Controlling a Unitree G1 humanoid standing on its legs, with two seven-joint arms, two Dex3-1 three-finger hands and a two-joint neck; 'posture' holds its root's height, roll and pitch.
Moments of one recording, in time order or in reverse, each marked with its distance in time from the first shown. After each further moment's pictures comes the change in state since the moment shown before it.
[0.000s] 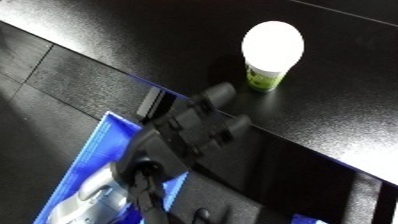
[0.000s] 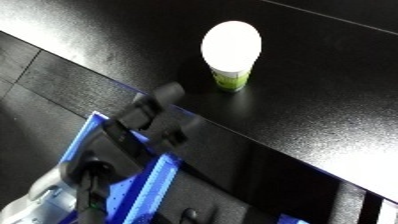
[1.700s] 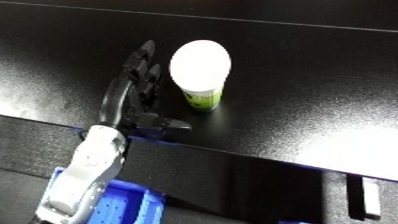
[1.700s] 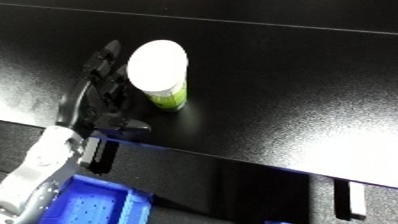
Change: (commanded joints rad) left arm -0.504 -0.007 -0.195 0.654 0.581 -0.007 0.543; right arm -0.095 -0.042 0.076 -0.013 -0.040 0.034 0.055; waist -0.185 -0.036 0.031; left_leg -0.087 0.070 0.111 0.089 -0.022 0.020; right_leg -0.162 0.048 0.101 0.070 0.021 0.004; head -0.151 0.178
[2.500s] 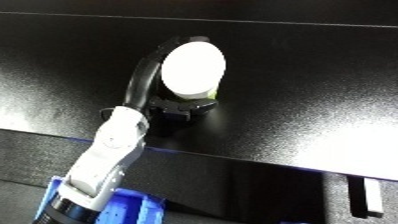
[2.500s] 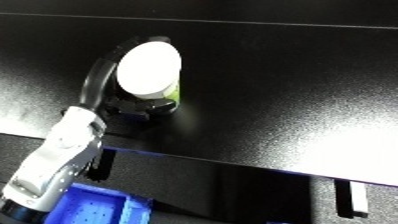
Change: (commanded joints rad) left arm -0.141 -0.018 -0.067 0.036 0.001 0.015 -0.034; right arm 0.004 0.015 0.011 0.003 0.005 -0.006 -0.011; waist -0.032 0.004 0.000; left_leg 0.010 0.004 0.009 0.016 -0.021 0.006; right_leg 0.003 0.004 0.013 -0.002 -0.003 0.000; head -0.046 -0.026
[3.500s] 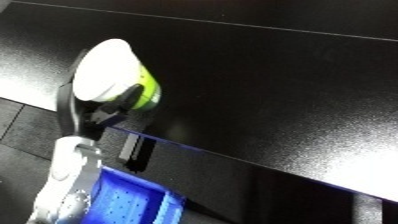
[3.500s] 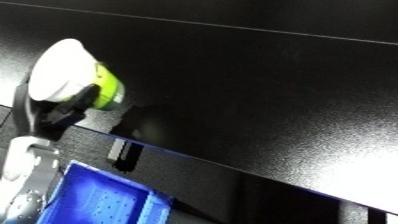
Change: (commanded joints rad) left arm 0.424 0.069 0.458 -0.142 -0.242 -0.343 0.159; right arm 0.107 0.002 -0.102 -0.051 0.064 -0.055 -0.035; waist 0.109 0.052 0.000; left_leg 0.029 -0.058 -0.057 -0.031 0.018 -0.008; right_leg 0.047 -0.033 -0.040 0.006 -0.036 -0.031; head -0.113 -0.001
